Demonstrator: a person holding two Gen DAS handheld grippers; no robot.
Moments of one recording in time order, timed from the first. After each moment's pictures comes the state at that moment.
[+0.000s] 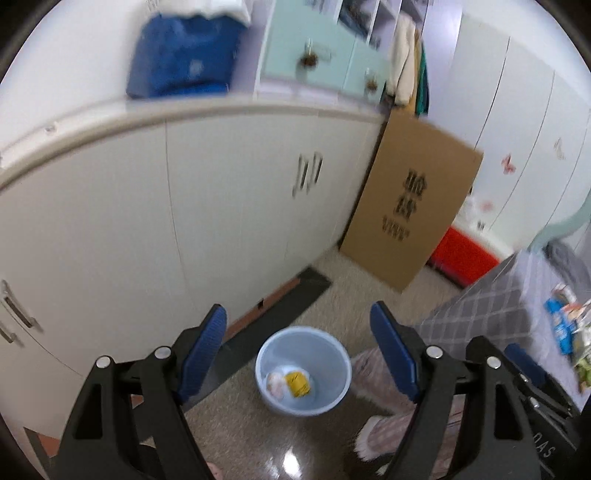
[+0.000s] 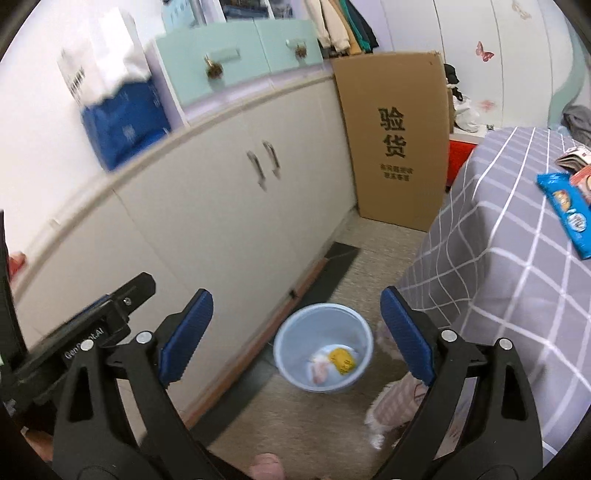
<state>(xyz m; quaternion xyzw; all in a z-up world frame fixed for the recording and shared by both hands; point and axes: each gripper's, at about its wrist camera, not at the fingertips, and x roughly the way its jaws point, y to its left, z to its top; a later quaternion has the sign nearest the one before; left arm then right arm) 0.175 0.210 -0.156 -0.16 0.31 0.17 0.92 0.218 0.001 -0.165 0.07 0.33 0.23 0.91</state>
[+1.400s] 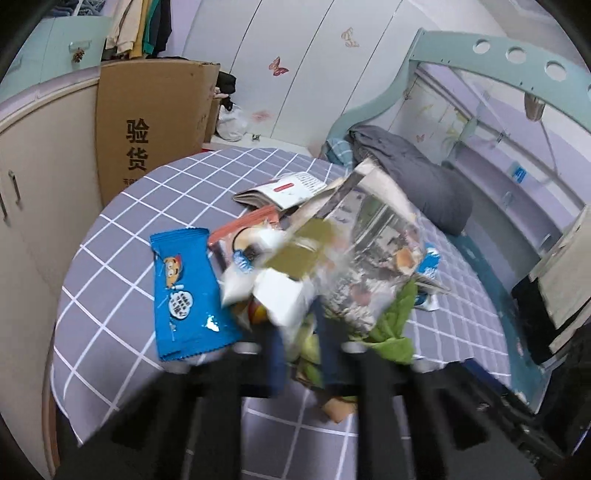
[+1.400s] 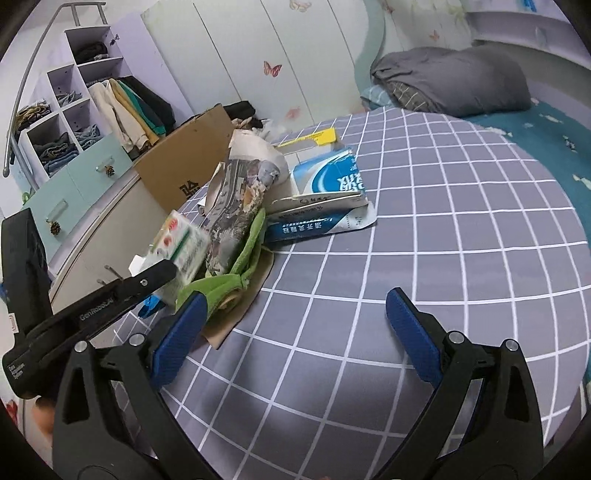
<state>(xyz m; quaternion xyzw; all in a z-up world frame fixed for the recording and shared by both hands) 0.270 -0.146 -0.145 -0.08 0.38 -0.25 0.89 0.154 -0.349 -0.150 0.24 0.30 -0.05 0.92</state>
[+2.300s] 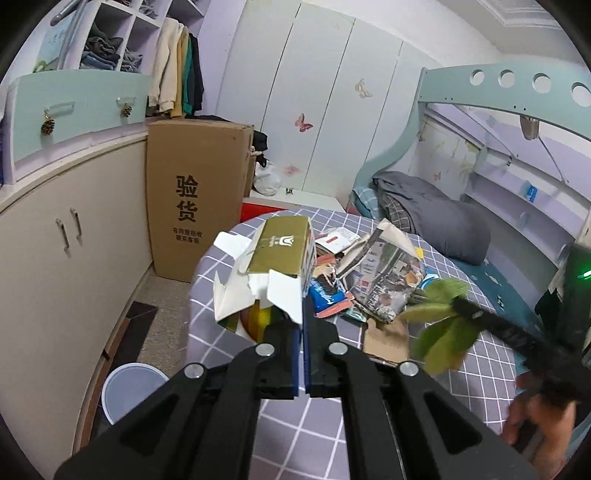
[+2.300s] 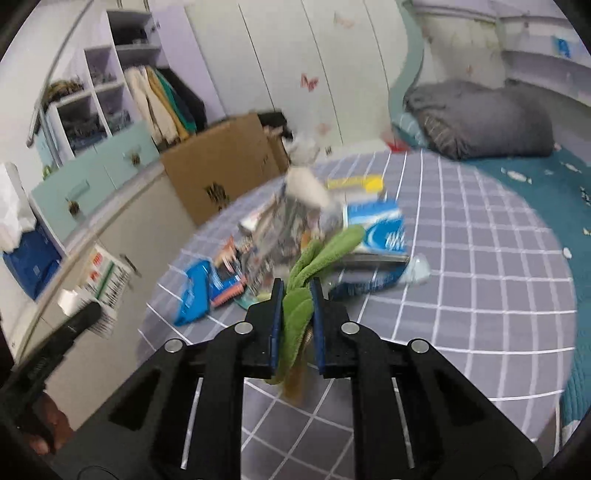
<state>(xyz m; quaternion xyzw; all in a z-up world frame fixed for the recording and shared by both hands) 0.188 -0.059 -0.093 -0.06 0.28 -0.18 0.94 0.146 -0.330 -0.091 0.18 0.27 -0.01 0.95</state>
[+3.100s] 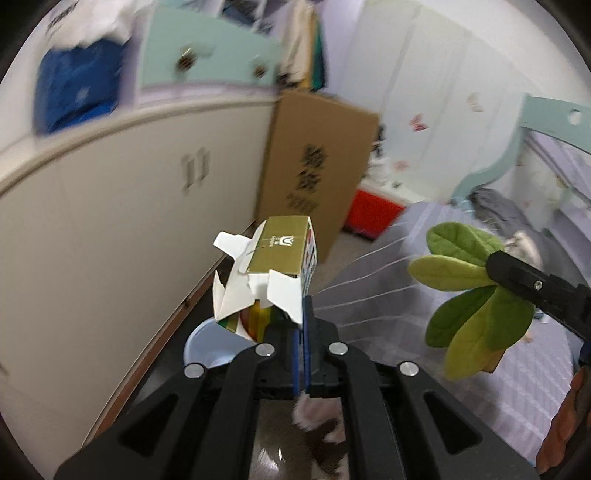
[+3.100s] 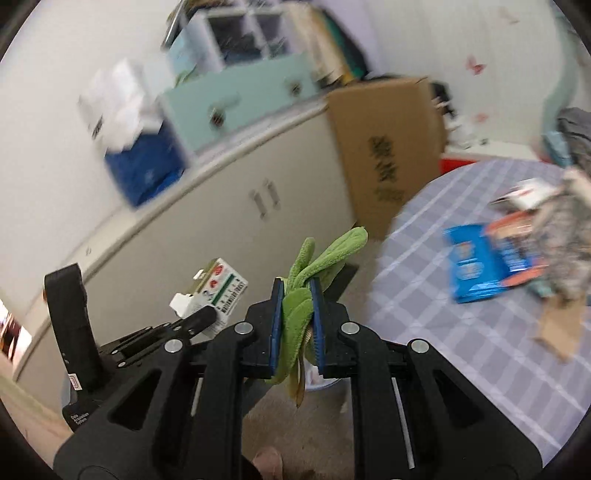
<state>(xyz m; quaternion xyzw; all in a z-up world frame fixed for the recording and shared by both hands) 0.178 0.132 -0.159 -0.12 0.35 0.01 0.93 0.193 -0.081 -0.099 0.08 0.32 0.26 0.91</state>
